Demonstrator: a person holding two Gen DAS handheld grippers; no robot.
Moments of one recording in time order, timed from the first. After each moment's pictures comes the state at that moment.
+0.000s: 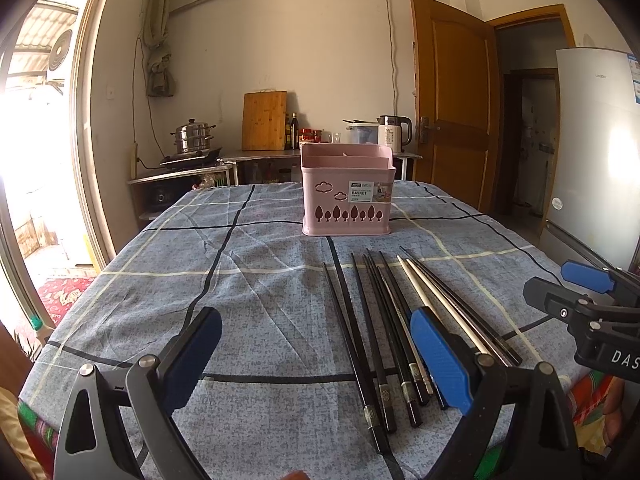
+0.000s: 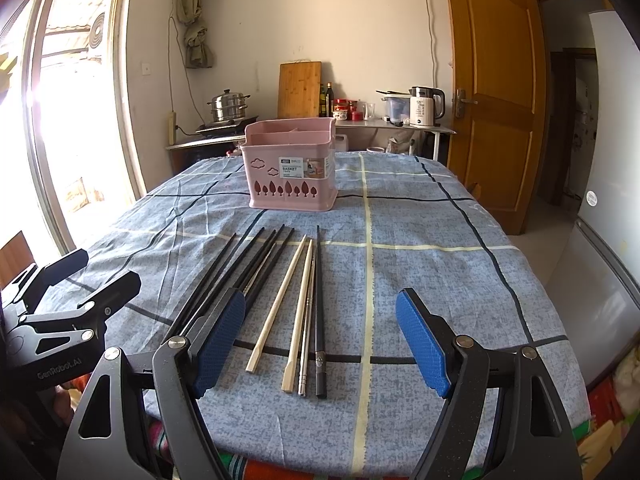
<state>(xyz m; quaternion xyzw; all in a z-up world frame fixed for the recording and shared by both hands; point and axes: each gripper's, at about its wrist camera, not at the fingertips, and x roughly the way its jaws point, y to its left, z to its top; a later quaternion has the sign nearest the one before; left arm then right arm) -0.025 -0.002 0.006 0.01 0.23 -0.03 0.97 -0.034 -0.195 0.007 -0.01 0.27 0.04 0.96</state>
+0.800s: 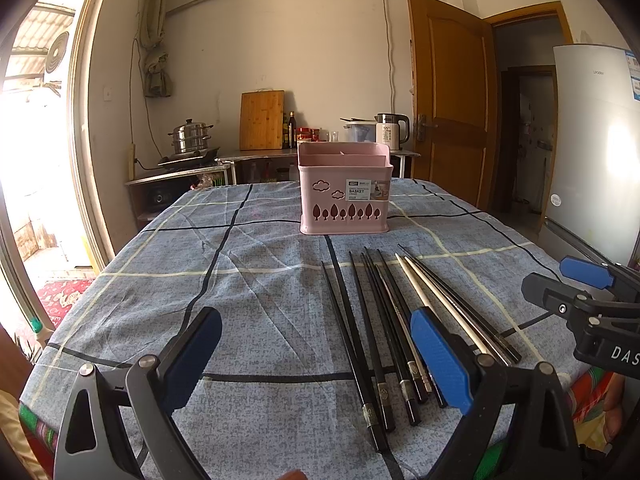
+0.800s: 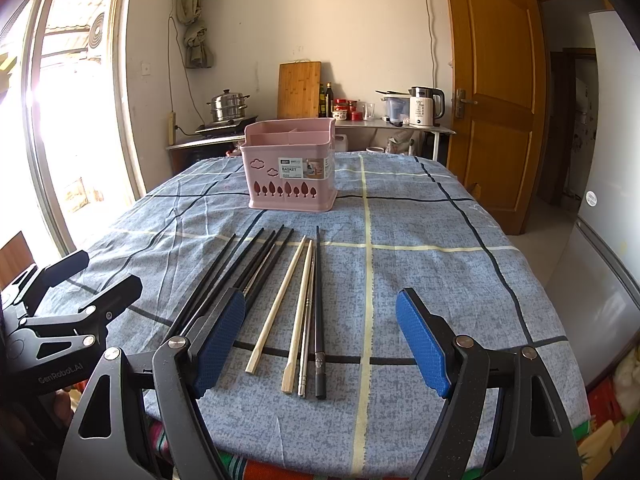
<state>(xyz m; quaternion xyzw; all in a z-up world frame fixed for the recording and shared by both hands) -0.023 -0.004 0.005 0.01 0.23 -0.03 0.97 -0.034 -0.195 0.008 -0.01 0.27 0.04 0.96</state>
